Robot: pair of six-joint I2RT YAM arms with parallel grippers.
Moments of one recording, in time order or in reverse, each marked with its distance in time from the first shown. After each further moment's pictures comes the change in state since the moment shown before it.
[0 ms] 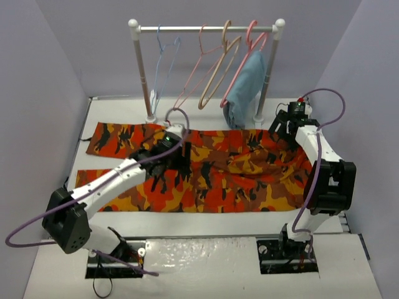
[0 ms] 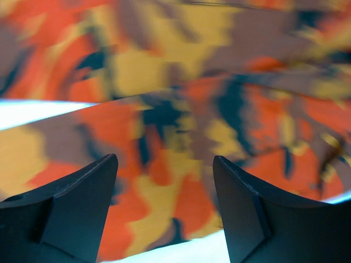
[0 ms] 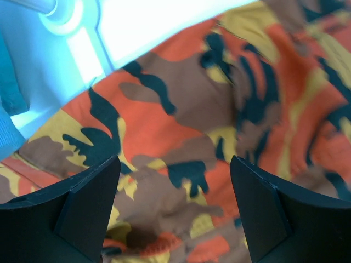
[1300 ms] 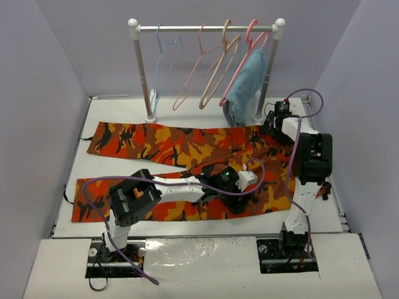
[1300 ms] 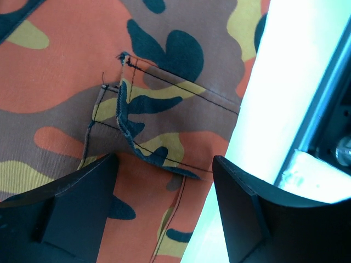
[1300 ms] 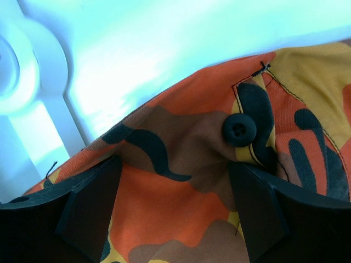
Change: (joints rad) left arm -0.458 0.560 0.132 0.441 0.453 0.254; right arm 0.027 0.453 0.221 0.166 0.064 -0.057
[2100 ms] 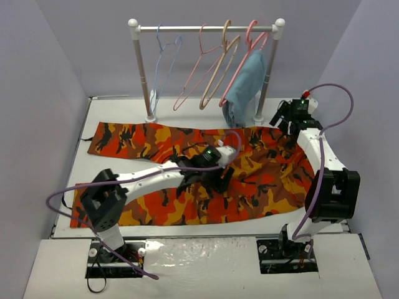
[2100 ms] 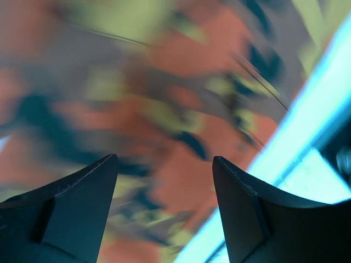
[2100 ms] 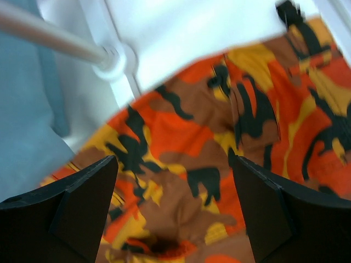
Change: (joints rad) left arm 0.130 -0.204 0.035 -0.303 -0.131 -0.077; right arm -0.008 -0.505 -0.215 -0.048 -0.026 0.088
